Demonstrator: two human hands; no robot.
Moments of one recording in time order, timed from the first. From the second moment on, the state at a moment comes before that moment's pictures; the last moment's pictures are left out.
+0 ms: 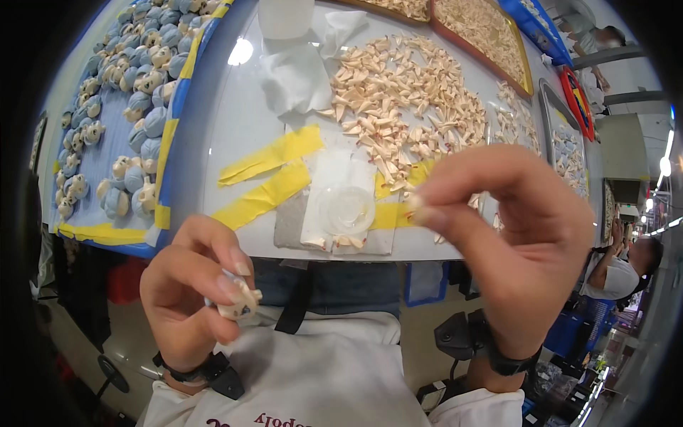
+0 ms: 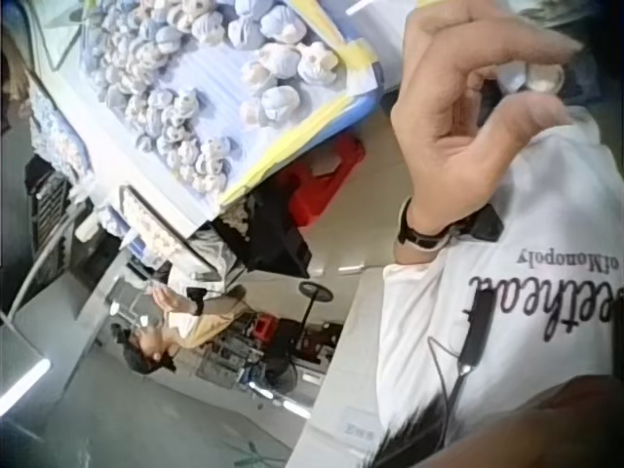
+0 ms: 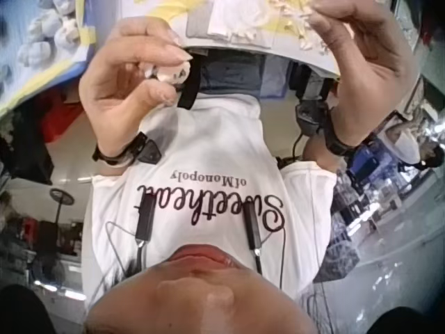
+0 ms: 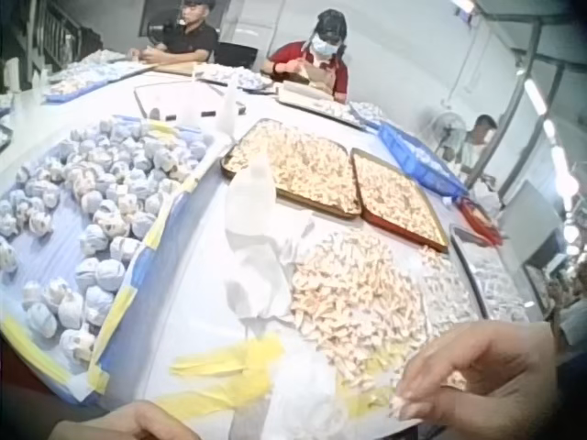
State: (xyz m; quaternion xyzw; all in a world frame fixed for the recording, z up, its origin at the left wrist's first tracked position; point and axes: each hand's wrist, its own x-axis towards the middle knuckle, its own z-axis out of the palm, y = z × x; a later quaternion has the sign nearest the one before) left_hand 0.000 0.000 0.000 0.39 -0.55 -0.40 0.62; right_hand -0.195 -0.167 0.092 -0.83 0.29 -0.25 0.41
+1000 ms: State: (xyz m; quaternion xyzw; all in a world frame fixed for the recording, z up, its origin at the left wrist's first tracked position) left_hand -0.027 -0.013 0.017 0.33 -0.20 -0.57 0.72; right_hand -0.200 -0.145 0.100 -0.86 0.29 -0.23 0.35
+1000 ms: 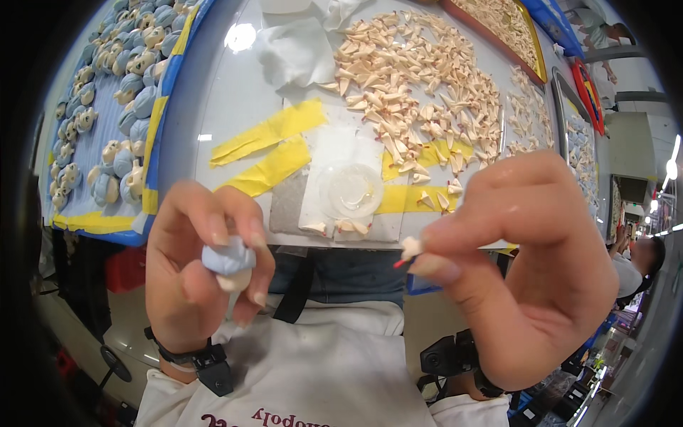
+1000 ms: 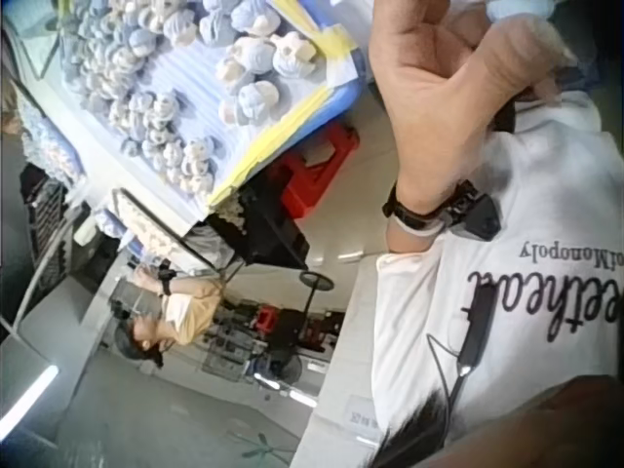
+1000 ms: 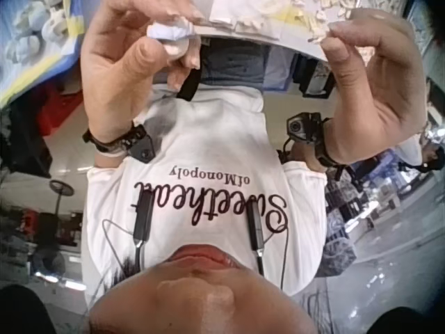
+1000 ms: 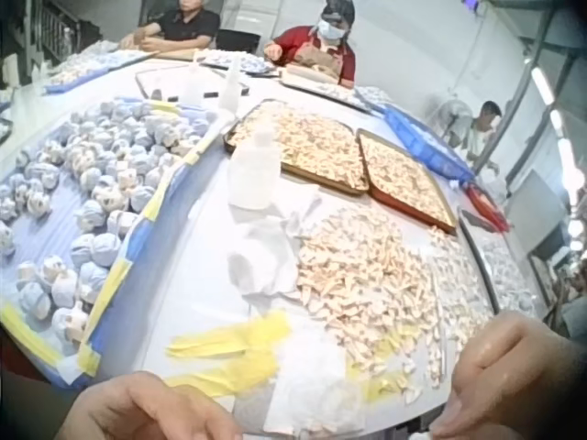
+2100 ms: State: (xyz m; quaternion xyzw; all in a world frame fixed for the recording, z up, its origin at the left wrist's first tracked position) left_hand -0.048 -0.010 0.037 0.57 -0.56 -0.14 0.58; right_hand -0.180 -0.126 0.059 -0.87 0.08 -0.31 0.38
